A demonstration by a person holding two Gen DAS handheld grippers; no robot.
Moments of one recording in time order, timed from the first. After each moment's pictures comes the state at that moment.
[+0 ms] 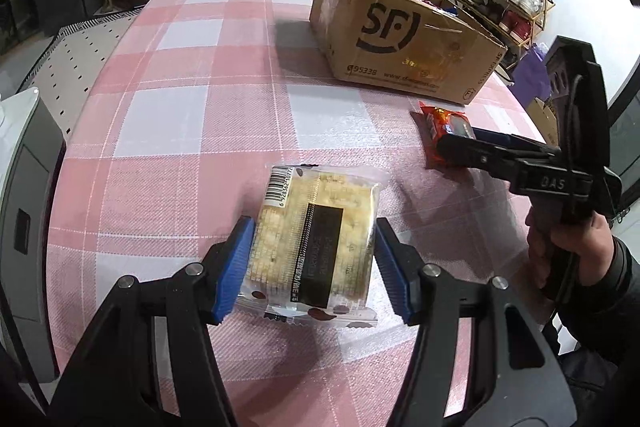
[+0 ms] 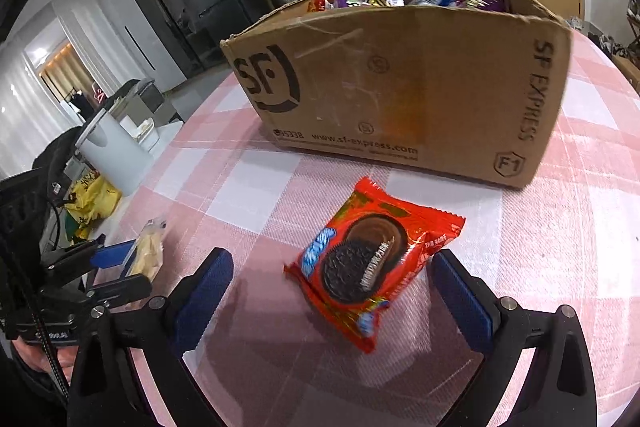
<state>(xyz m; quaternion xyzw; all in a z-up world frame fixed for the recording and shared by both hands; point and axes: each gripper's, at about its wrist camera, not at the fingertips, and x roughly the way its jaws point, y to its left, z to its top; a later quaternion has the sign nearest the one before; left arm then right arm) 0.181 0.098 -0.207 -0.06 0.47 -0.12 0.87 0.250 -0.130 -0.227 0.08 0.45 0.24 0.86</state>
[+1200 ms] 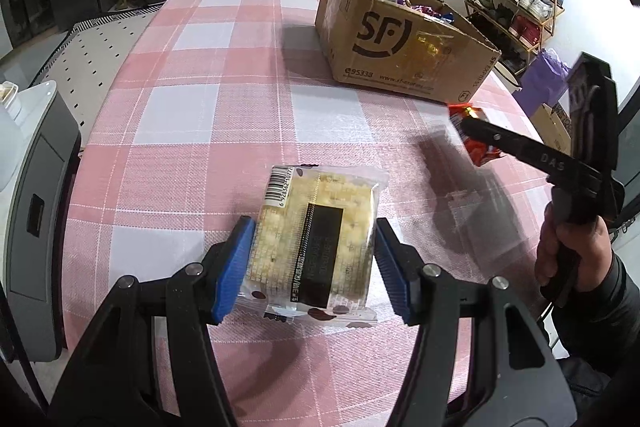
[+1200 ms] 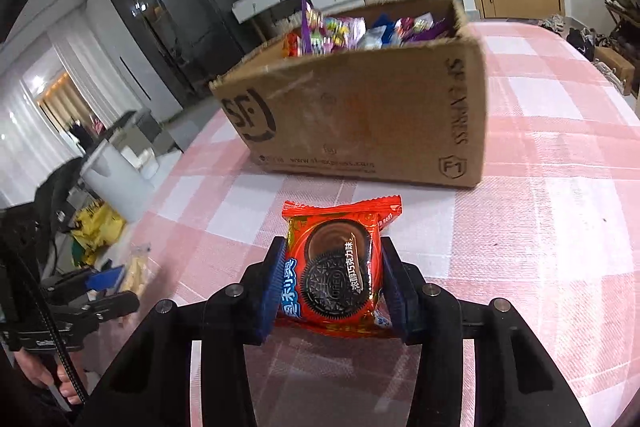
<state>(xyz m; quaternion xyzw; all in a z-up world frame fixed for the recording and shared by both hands) 0.165 0.090 -0.192 -0.06 0.47 -0.09 0.88 0.225 -0.181 -0.209 0.13 0.41 0.22 0.88</state>
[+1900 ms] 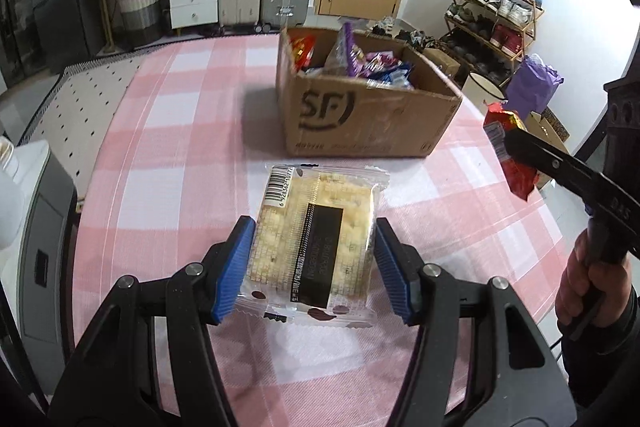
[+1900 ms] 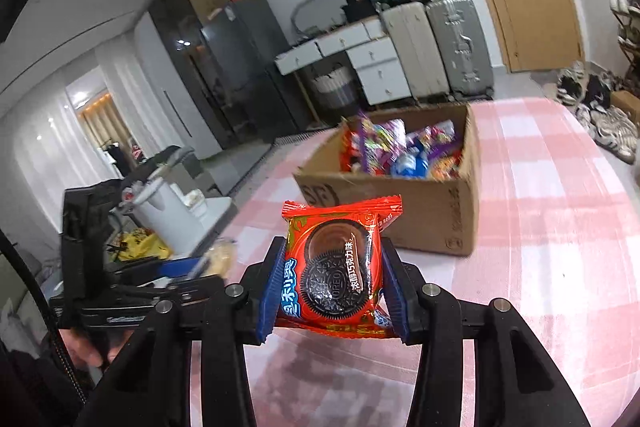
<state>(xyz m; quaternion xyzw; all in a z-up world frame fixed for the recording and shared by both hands) 0.185 0.045 -0.132 -0.03 0.41 -0.11 0.90 0.172 -0.210 -0.112 0.14 0.30 0.28 0.90</state>
